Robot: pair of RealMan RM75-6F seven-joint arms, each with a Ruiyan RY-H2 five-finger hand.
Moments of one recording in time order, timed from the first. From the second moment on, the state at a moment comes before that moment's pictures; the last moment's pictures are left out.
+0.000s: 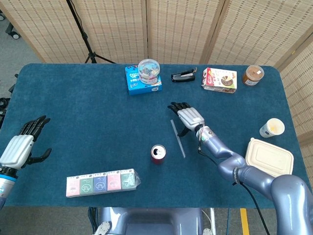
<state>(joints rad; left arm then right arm) -0.31 -0.95 -0.08 -1.78 1.39 1.19 -0.19 0.99 -1.63 0.21 -0.96 -1.29 0.56 0.24</state>
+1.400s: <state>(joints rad) -0.31 -0.96 -0.08 -1.79 1.40 1.19 -0.16 0.91 -1.53 0.13 -1.27 -1.19 0.64 -0.05</state>
